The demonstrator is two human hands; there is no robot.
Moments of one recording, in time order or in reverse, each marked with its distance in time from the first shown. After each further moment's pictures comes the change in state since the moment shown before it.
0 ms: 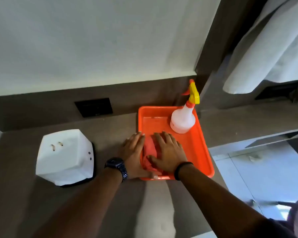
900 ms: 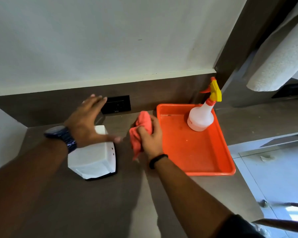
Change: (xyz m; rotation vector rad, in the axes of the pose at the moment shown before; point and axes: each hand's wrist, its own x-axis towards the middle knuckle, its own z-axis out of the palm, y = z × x) left_hand -0.052 -0.111 -0.176 0.059 0.135 -0.087; right_hand 0.031 -0.145 0.009 1.364 0.383 0.122
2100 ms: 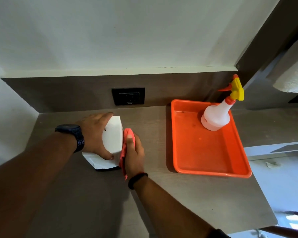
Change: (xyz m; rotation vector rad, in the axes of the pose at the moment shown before) left_hand -0.030 -0.033 0.027 0.192 -0.295 -0.123; right_hand -0.066 0.065 0.073 0.062 -0.113 0.237
